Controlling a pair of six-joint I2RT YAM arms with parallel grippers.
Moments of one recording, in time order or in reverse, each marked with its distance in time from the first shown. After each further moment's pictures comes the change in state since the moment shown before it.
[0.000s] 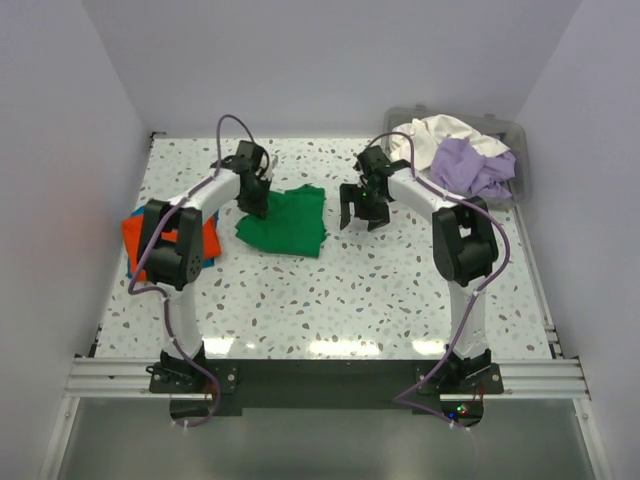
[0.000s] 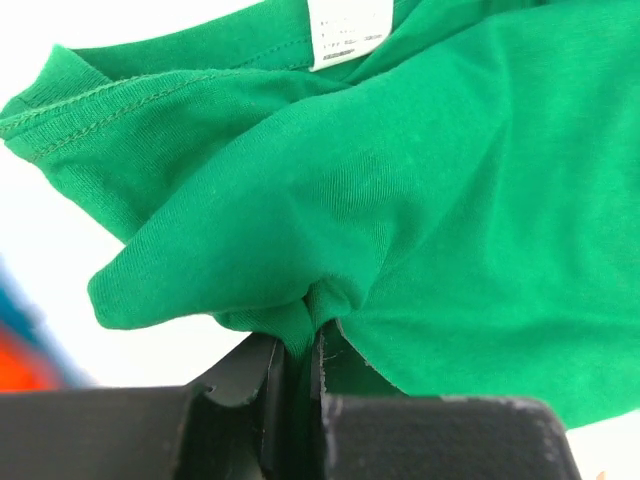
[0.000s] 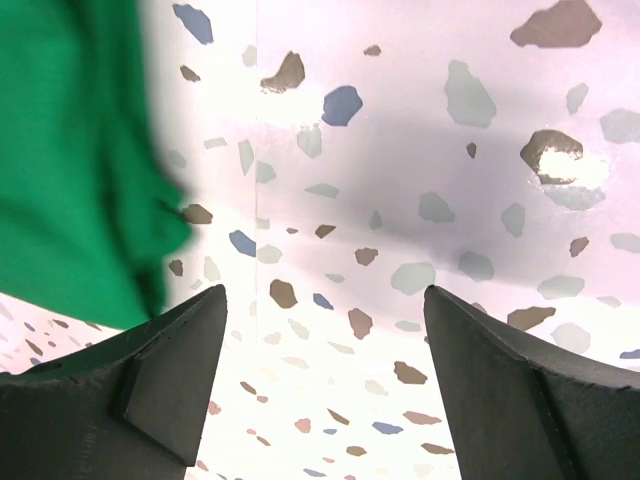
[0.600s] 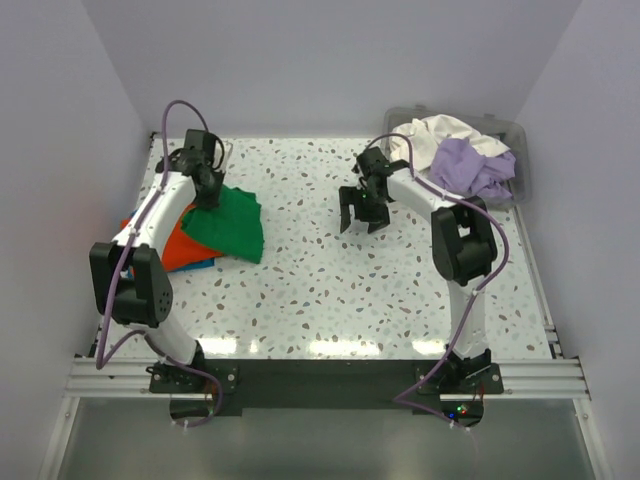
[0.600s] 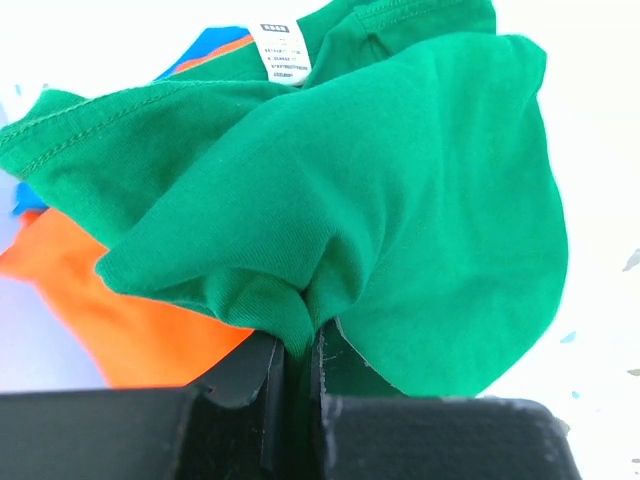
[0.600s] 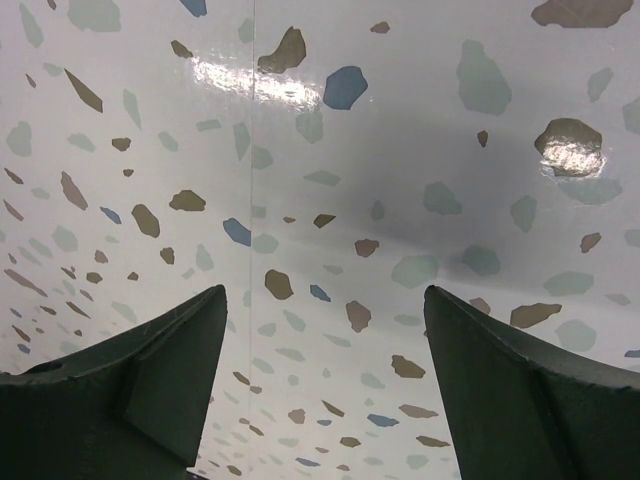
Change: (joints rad) left arm 0.153 -0.360 -0.092 -0.196 -0.233 0.191; right arm -0.001 0.006 0.001 -0.029 -0.013 -0.023
